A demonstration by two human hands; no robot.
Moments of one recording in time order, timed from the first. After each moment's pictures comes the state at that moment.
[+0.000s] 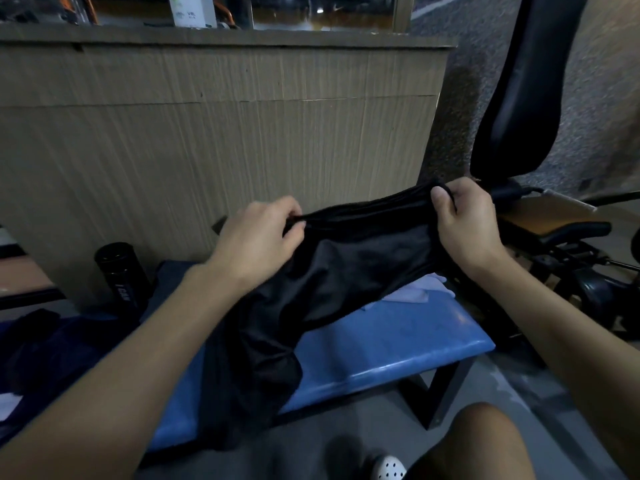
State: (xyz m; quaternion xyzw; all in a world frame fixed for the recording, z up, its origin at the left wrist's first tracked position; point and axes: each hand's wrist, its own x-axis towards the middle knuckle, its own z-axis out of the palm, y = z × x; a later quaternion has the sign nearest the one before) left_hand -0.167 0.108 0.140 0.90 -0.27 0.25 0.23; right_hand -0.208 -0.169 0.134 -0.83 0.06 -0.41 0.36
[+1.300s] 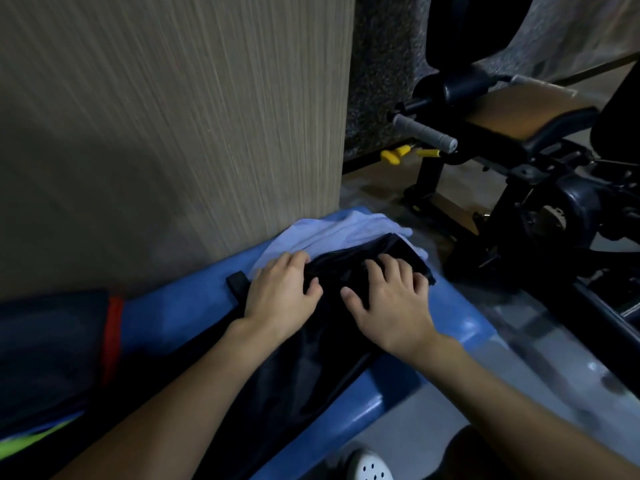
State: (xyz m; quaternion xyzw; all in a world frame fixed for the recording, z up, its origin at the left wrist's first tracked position) left_hand 0.007 -0.113 -0.122 0.95 -0.28 0.02 0.16; right_hand -0.089 -0.263 -0.142 -0.97 0.22 -0.09 0.10
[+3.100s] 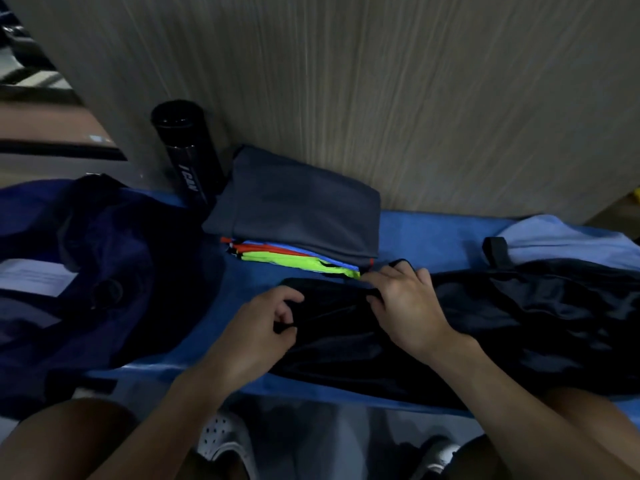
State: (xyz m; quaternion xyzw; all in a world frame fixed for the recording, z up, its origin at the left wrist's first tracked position) left_hand -0.132 0.252 -0.129 0.91 0.01 -0.09 0.39; right_hand -0.070 0.017 -0.136 -0.97 -0.19 -0.04 0.12
